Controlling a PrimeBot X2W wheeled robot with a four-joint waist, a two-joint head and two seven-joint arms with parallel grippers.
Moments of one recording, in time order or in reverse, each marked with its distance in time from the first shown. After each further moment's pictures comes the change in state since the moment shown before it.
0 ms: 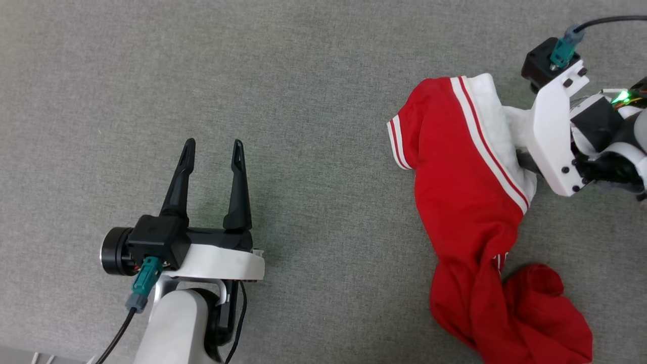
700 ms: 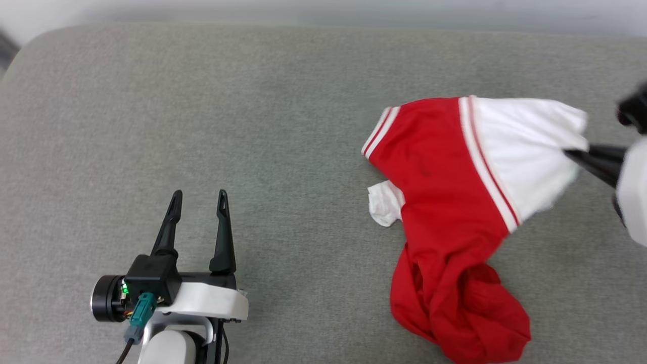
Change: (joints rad) left arm 0.125 0.000 0.058 0.033 0.041 -0.010 0.000; right arm 0.142 -0.337 0.023 -0.294 0.103 0.001 -0.489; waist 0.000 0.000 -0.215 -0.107
